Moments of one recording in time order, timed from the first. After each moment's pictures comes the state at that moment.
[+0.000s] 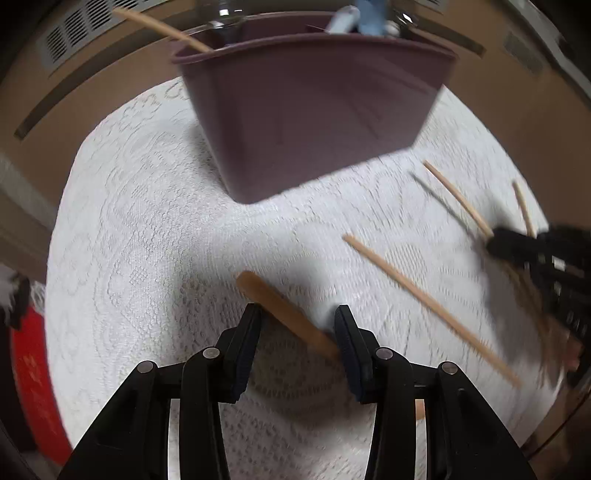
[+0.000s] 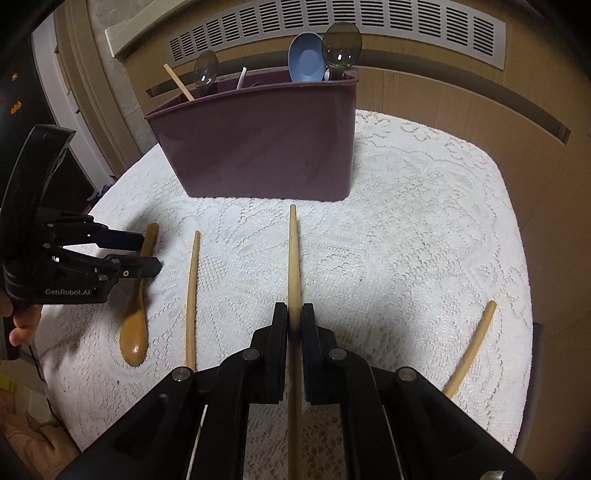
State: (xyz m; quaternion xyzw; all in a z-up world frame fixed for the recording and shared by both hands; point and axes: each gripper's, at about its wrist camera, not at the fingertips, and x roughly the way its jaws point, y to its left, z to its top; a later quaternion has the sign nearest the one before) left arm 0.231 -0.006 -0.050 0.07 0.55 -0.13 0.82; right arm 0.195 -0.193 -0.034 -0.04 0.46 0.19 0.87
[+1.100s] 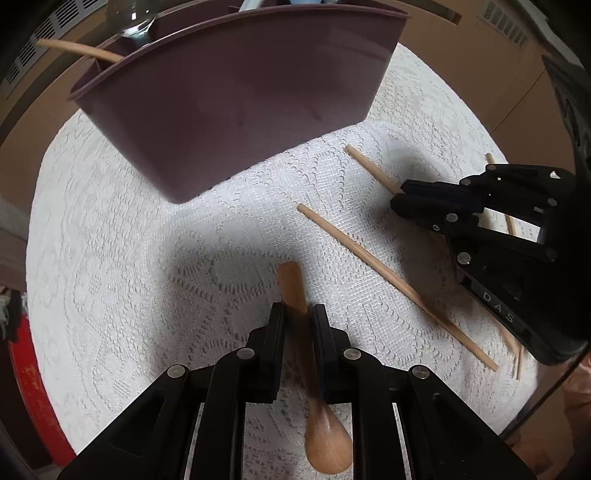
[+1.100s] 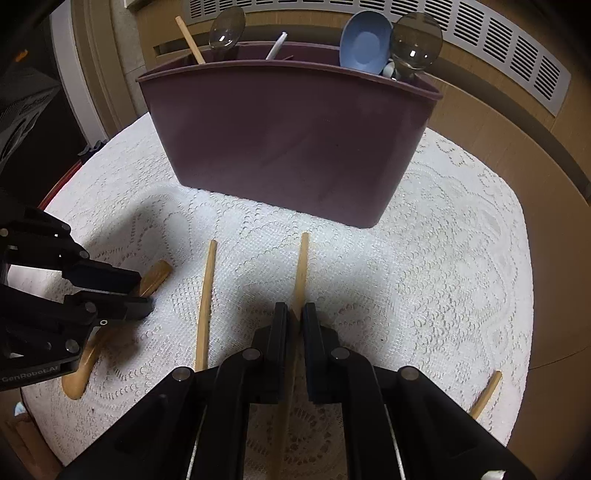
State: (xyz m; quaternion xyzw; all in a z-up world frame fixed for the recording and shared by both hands) left arm 0.232 -0.055 -0.053 0.10 0.60 -0.17 0.78; right arm 0.230 -0.148 -0.045 -0.13 0.49 0.19 0.84
